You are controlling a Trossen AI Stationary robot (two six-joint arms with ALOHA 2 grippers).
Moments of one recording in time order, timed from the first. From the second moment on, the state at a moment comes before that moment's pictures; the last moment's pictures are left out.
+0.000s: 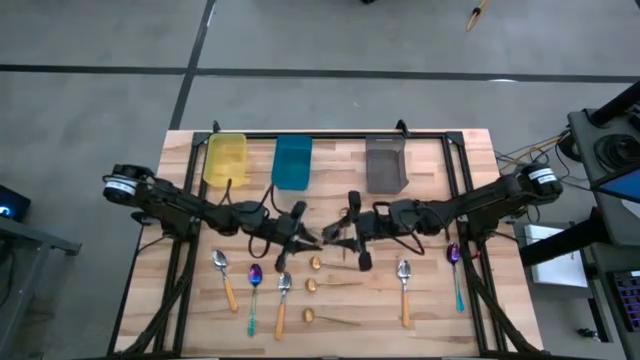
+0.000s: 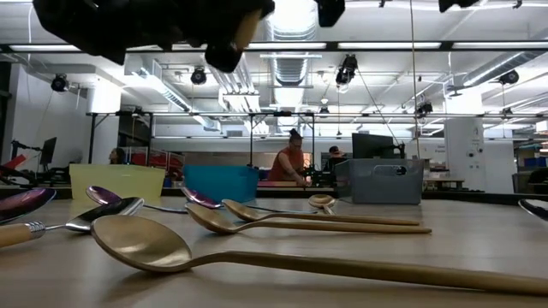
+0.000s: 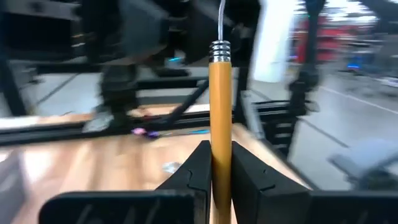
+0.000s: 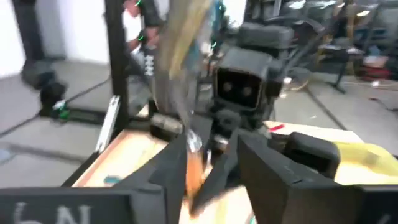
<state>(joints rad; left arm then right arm) -0.16 1.49 0.61 0.89 0.21 -0.02 0.19 1.45 0.89 0.52 0.03 -0.08</state>
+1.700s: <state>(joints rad) -0.09 1.42 0.61 0.98 0.51 -0.15 0.16 1.70 1.38 0.25 -0.28 -0.17</state>
